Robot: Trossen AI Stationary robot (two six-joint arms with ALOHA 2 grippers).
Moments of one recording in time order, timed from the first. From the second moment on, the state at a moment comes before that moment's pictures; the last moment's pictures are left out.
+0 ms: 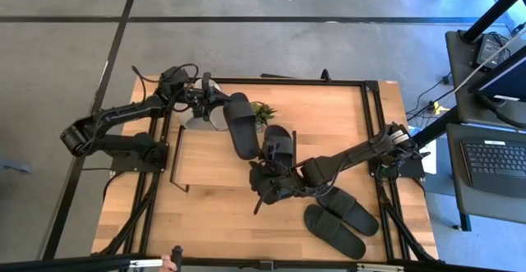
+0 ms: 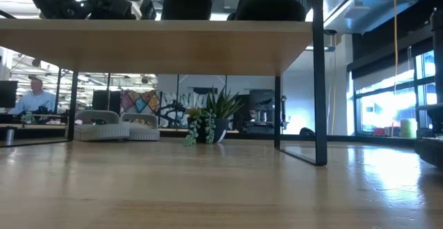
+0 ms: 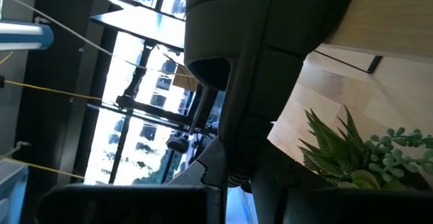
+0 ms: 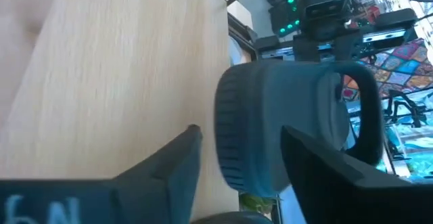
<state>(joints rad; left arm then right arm) 0.83 1.13 0.49 0.55 0.85 1.29 0.40 1.94 1.73 -0.57 0.90 -0.28</state>
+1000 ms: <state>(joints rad) 0.83 1.13 0.49 0.58 0.80 1.18 0.38 1.94 1.73 -0.52 0.90 -0.29</state>
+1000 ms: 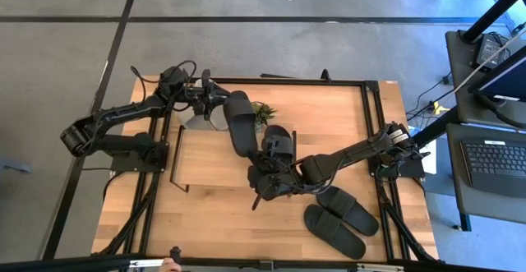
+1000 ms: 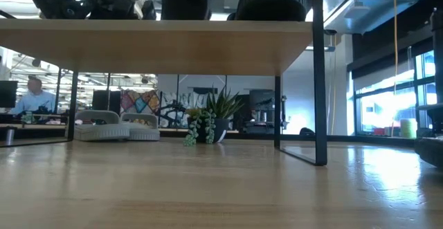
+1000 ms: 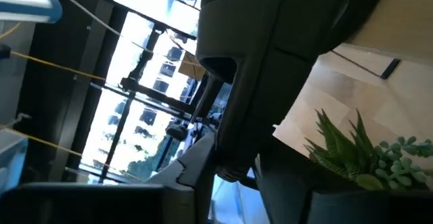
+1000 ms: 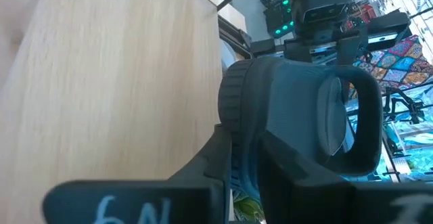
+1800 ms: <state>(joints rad) 0.82 0.87 0.49 0.38 0.27 0.60 0.39 1.94 1.94 -0.76 0.82 0.00</state>
